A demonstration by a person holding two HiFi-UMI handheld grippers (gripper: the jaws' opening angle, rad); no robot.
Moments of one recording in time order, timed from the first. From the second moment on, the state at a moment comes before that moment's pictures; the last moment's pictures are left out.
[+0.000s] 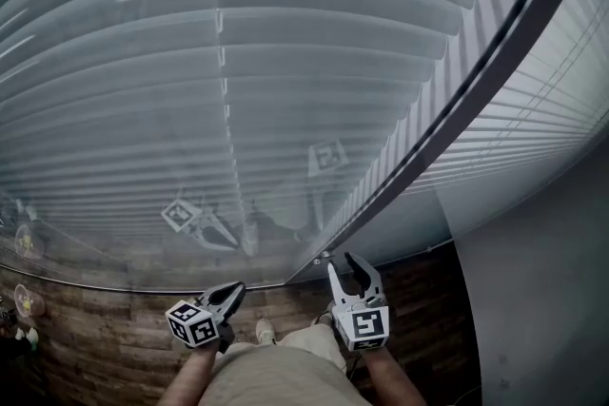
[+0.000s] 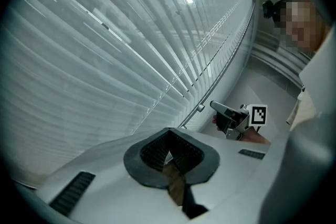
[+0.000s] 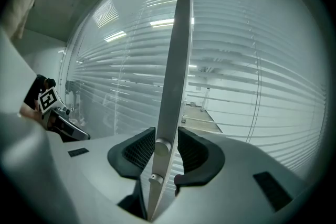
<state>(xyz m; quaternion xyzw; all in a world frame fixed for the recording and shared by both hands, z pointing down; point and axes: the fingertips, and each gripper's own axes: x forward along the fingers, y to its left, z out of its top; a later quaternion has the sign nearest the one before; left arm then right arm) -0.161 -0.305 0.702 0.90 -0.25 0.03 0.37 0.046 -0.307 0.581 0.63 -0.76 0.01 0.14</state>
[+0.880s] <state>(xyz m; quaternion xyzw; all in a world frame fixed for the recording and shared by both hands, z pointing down) -0.171 -0.301 0.708 0.89 -0.25 0.03 0.37 0.034 -0.320 0.622 0.63 -0.74 -0.02 0.24</state>
